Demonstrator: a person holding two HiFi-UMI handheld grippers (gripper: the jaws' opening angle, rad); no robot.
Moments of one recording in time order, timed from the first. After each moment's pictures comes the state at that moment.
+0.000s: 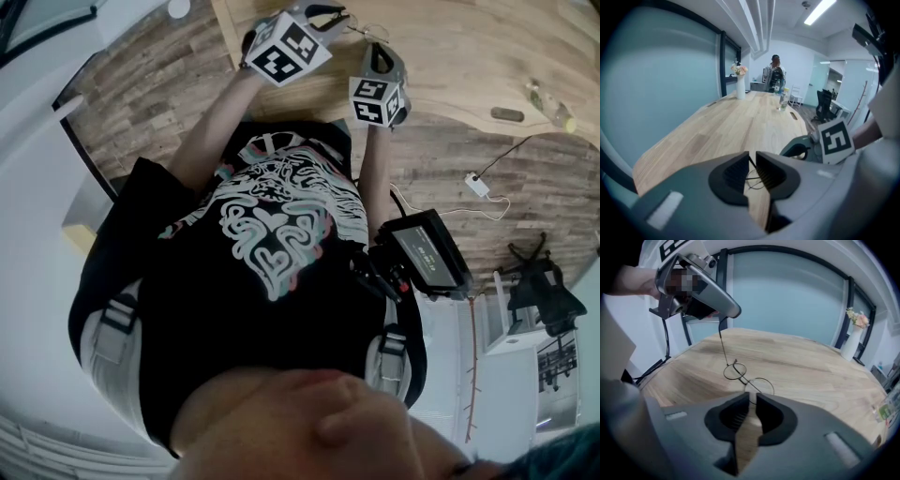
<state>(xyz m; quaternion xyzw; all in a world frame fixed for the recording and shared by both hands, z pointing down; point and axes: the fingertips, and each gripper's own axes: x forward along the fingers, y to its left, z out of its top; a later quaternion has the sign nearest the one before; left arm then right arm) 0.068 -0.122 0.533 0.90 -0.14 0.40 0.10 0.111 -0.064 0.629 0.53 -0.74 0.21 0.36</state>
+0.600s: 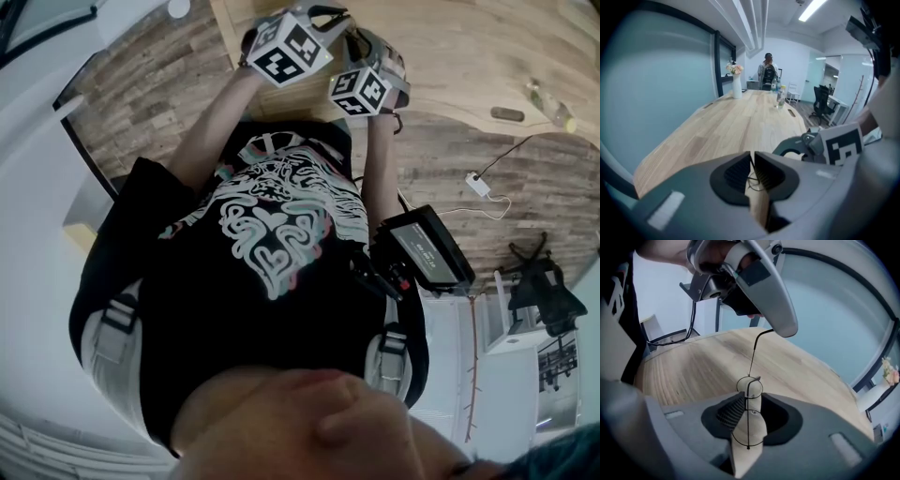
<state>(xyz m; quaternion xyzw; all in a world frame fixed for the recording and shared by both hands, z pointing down) 0.067 -0.121 0.531 0.90 -0.13 0.41 0.08 0.056 -0.084 0.615 0.39 -0.80 0.05 0.45</state>
